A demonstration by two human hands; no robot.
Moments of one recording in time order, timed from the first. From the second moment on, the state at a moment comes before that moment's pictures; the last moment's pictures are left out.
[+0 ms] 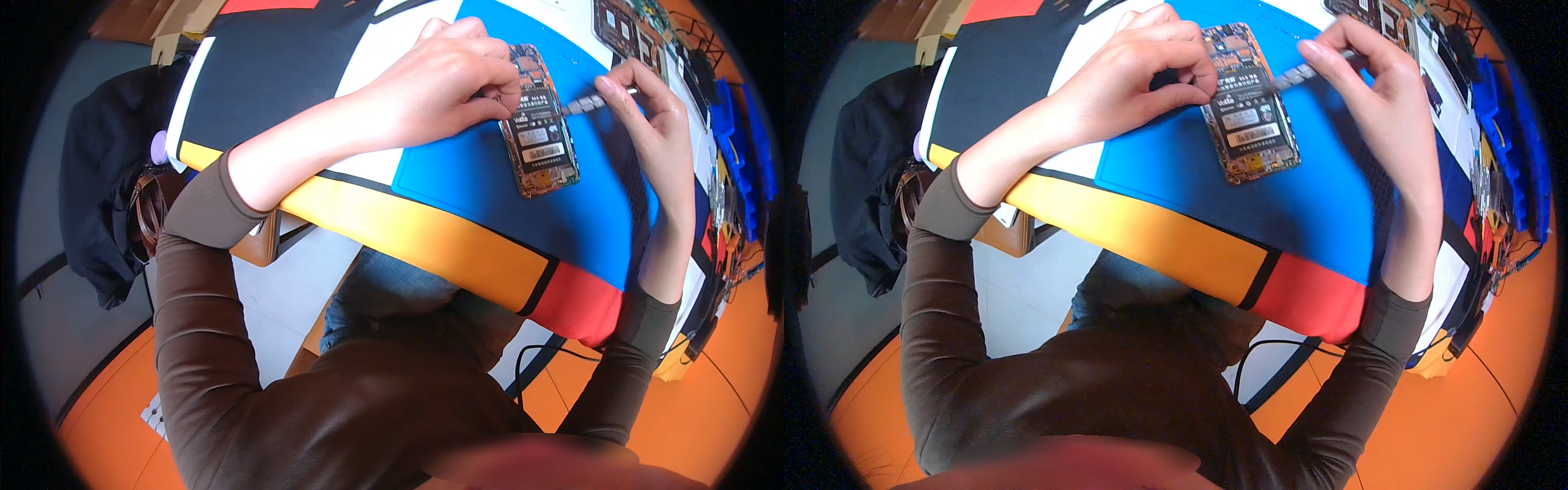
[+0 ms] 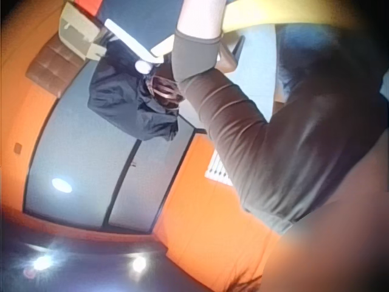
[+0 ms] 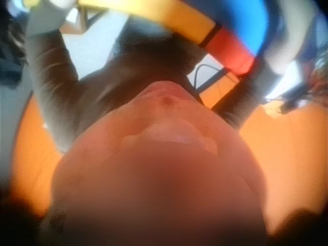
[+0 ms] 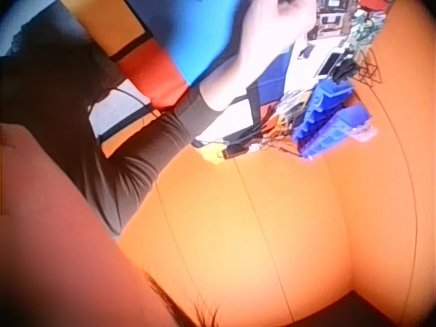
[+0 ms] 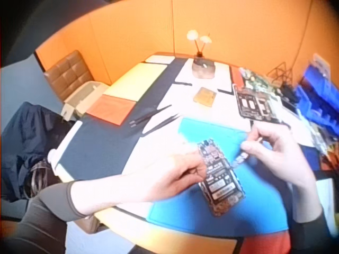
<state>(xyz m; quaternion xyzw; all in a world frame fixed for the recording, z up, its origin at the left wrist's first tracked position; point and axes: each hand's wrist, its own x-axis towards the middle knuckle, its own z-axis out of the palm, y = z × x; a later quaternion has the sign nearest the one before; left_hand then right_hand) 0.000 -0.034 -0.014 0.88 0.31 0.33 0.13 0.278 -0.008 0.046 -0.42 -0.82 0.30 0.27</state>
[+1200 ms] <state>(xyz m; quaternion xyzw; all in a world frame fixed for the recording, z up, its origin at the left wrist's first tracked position) -0.021 -0.034 0.019 0.85 0.32 0.41 0.01 0.195 -0.029 0.089 -0.33 -0.94 -0.03 0.12</state>
